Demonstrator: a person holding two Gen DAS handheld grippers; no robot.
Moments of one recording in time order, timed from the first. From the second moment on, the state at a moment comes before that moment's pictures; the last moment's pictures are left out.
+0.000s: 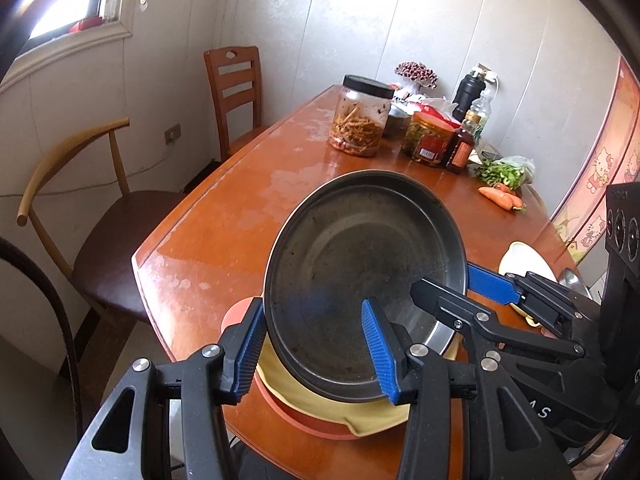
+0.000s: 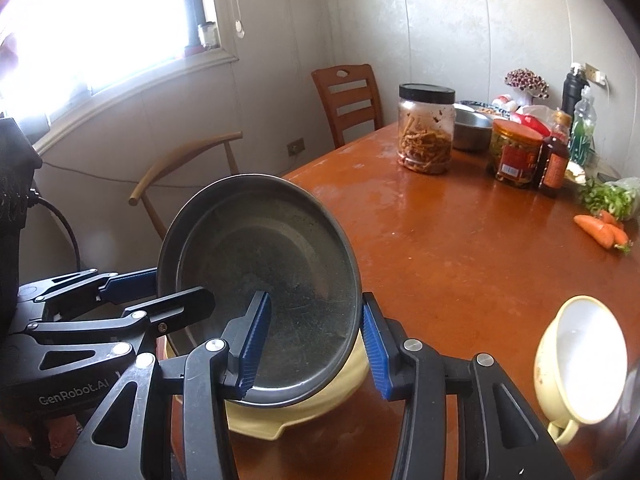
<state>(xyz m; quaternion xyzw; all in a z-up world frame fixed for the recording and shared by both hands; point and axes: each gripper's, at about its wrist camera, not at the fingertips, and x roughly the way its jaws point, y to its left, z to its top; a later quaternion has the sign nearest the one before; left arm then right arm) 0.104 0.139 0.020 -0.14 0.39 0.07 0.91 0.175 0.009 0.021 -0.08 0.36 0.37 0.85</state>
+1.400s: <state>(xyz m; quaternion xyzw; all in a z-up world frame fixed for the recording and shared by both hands) 0.109 0.133 0.000 -0.14 0.40 0.09 0.90 0.183 0.000 -0.005 -0.04 0.37 0.39 0.84</state>
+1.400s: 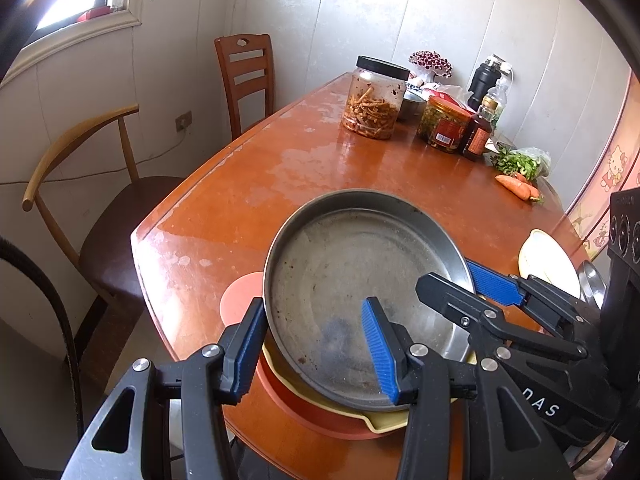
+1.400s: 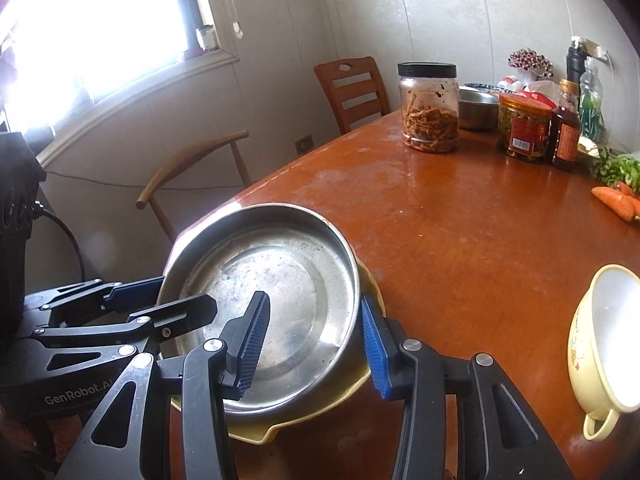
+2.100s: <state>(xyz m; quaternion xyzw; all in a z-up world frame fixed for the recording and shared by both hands) 0.086 0.138 0.015 -0.15 0.38 0.11 0.91 0.185 -0.017 0.004 -0.02 0.35 0.36 0.87</state>
